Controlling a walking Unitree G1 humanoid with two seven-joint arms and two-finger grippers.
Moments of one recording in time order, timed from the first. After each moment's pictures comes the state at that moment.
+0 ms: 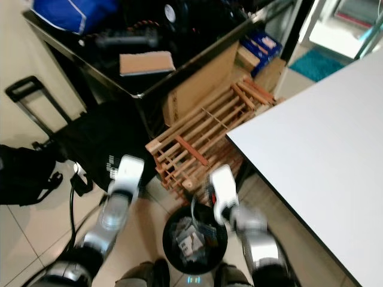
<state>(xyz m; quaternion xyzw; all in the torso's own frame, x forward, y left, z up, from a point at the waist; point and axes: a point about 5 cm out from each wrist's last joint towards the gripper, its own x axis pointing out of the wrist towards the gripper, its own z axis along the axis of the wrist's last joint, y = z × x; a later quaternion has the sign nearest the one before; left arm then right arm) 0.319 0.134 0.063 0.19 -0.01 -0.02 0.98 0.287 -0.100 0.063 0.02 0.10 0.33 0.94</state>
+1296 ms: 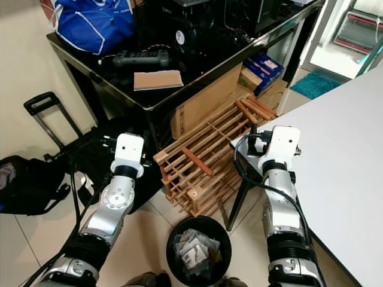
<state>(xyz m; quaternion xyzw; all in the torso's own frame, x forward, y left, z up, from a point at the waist) 0.328 0.119 0.106 0.13 -0.08 -0.01 0.99 0.332 -0.189 0.120 0.00 -0.06 -0.07 1.00</state>
